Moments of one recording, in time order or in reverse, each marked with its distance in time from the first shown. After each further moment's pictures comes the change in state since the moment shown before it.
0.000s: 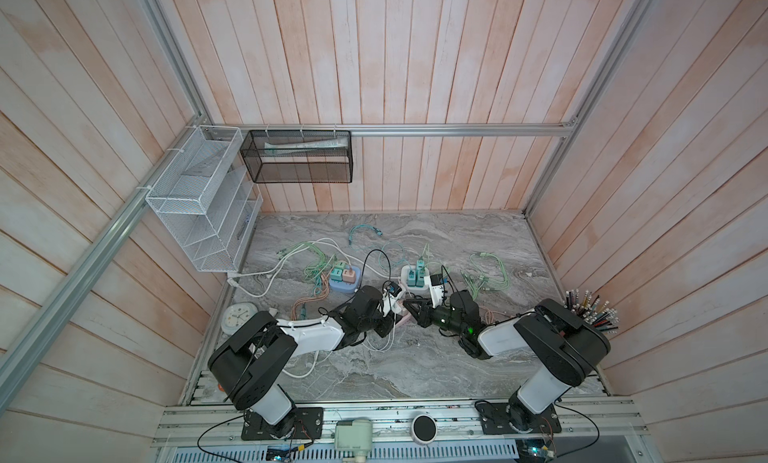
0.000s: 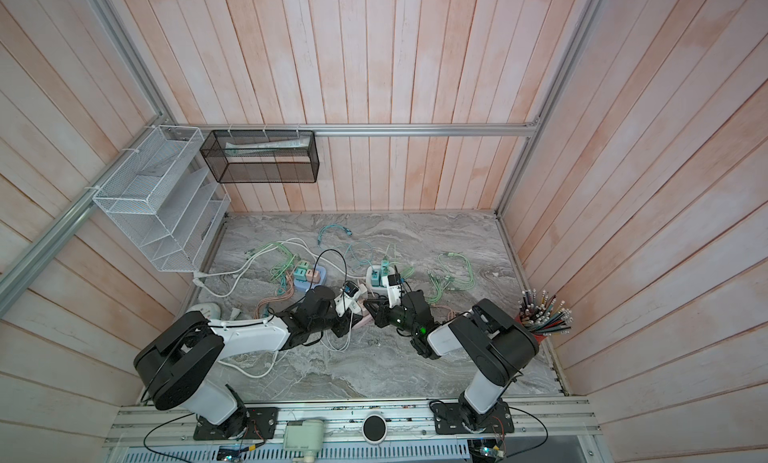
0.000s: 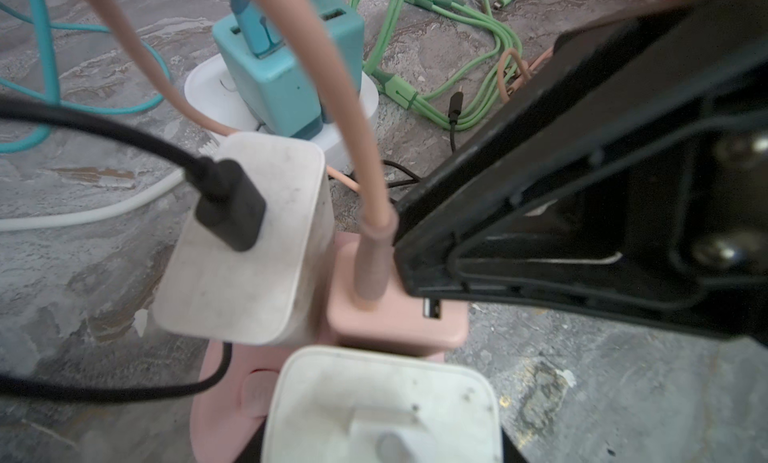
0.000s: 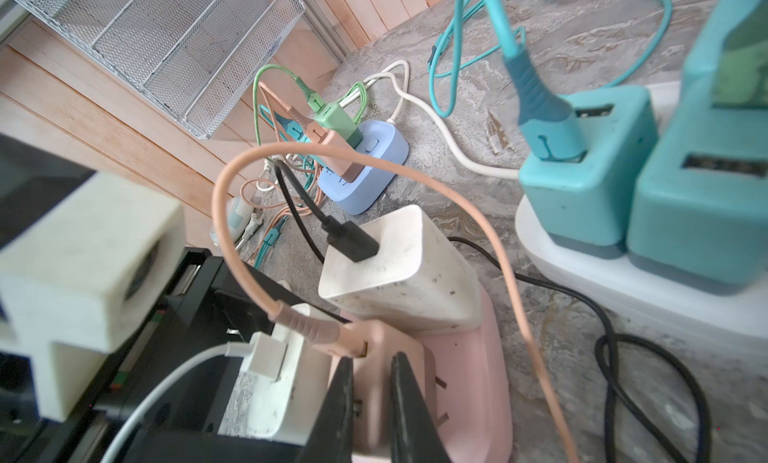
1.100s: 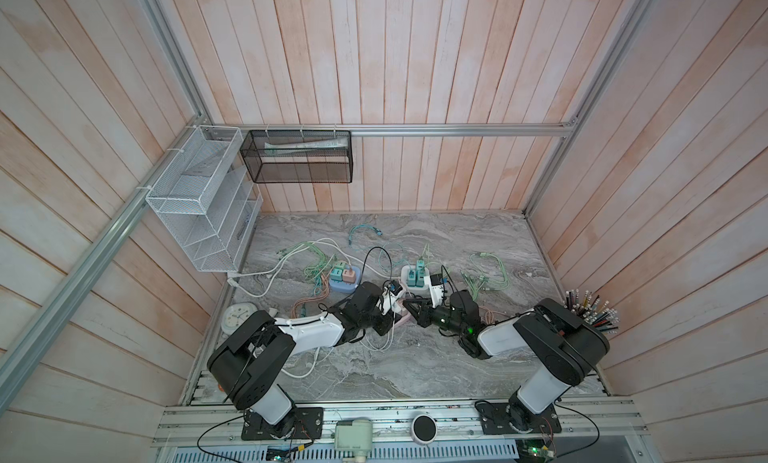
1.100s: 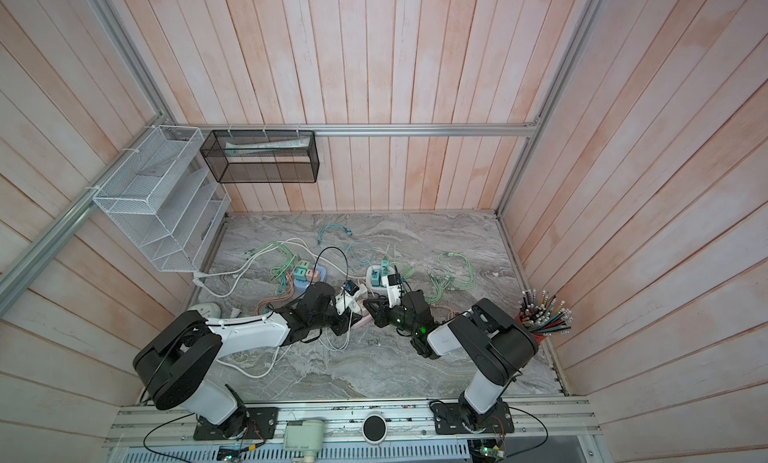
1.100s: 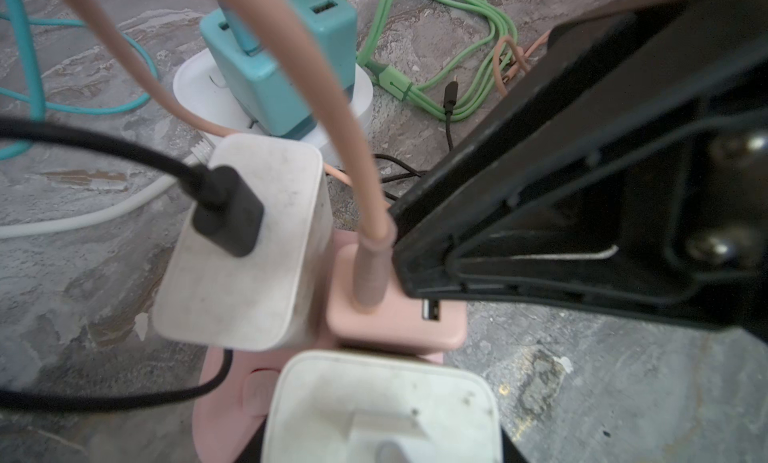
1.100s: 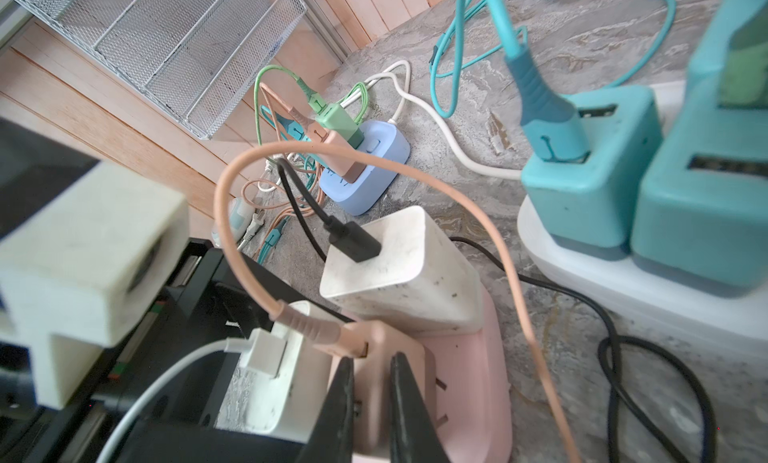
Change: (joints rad) left arm 0.012 -0.002 0.040 -0.084 0.032 0.041; right arm -0.002 0.005 0.000 0.005 -0.004 0.003
